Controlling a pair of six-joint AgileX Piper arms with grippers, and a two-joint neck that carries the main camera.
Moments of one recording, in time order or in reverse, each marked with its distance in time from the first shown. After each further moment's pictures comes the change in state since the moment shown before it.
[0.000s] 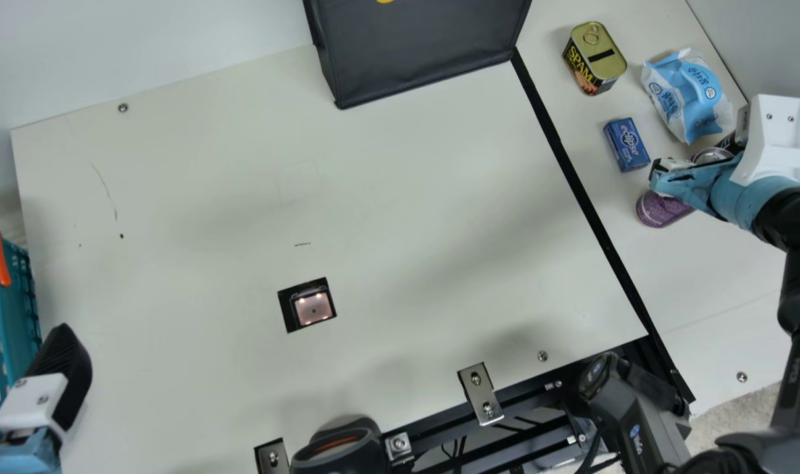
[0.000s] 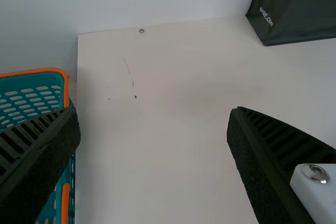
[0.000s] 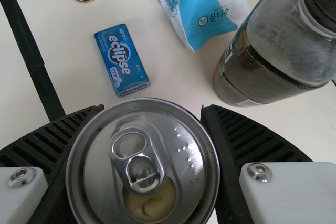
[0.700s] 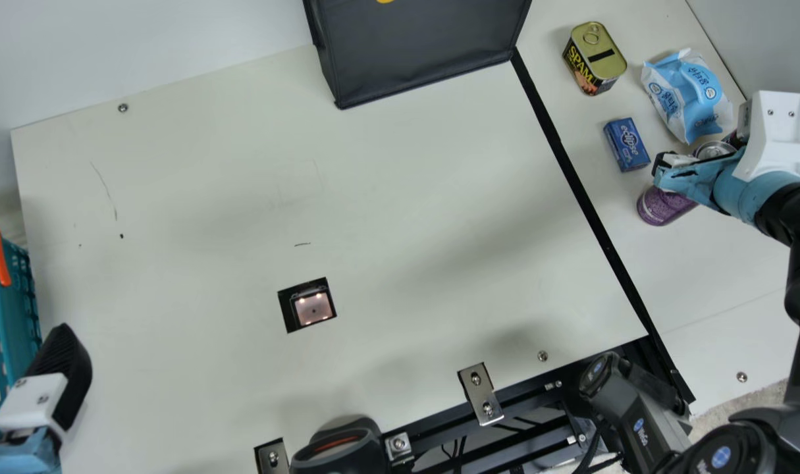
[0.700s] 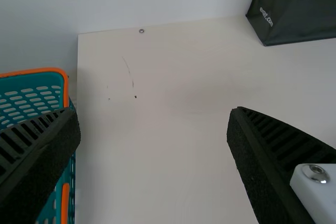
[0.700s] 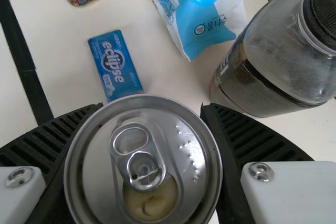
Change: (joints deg) left arm 0.0 0.0 0.0 0.0 0.0 0.0; right arm -0.9 3.4 0.0 2.6 -1.9 -5.4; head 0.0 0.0
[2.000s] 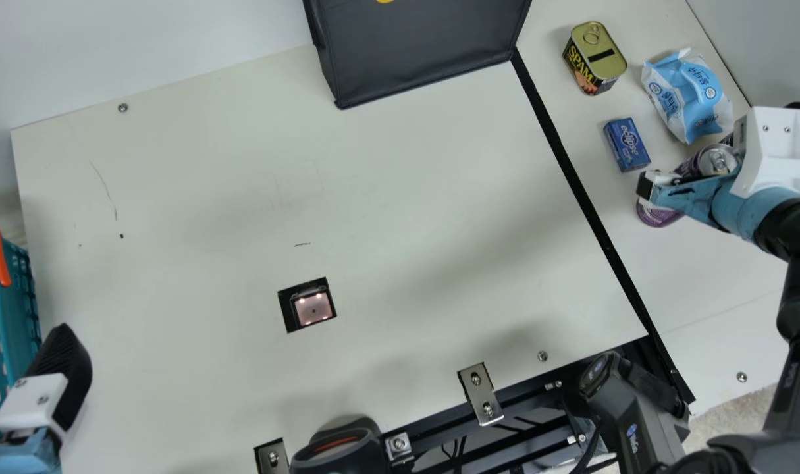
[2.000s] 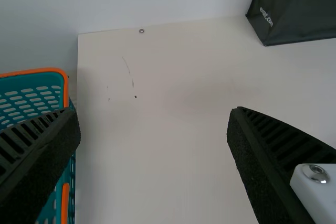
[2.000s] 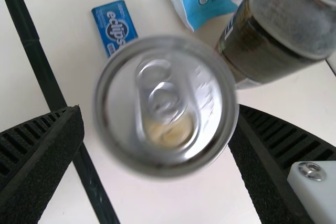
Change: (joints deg) left arm 0.0 0.0 0.0 0.0 0.0 0.0; right arm -1.6 -6.2 1.5 -4.7 5.4 3.4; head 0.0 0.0
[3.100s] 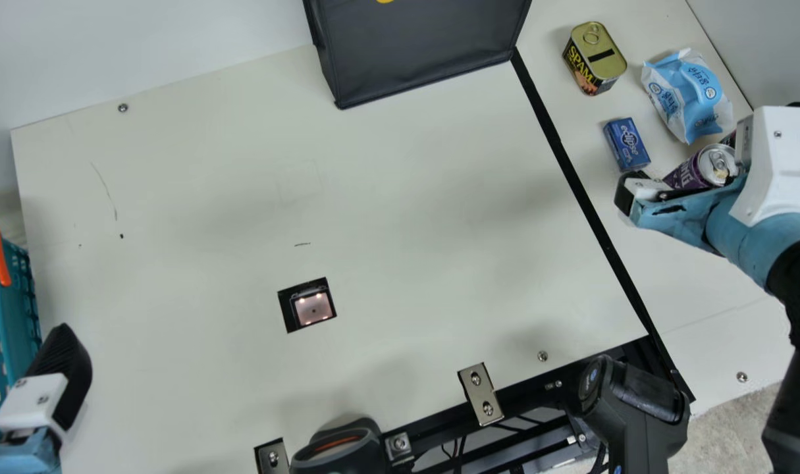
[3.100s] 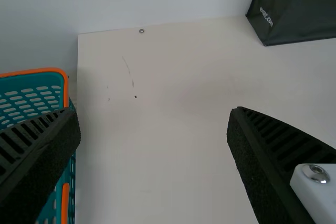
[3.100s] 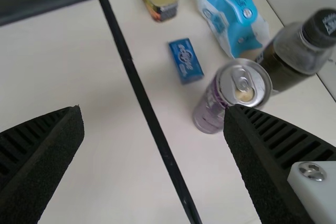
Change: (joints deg) left arm 0.0 0.0 0.0 0.0 0.0 0.0; right arm 14.9 -20.6 -12.5 -9.2 22.6 24.0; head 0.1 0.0
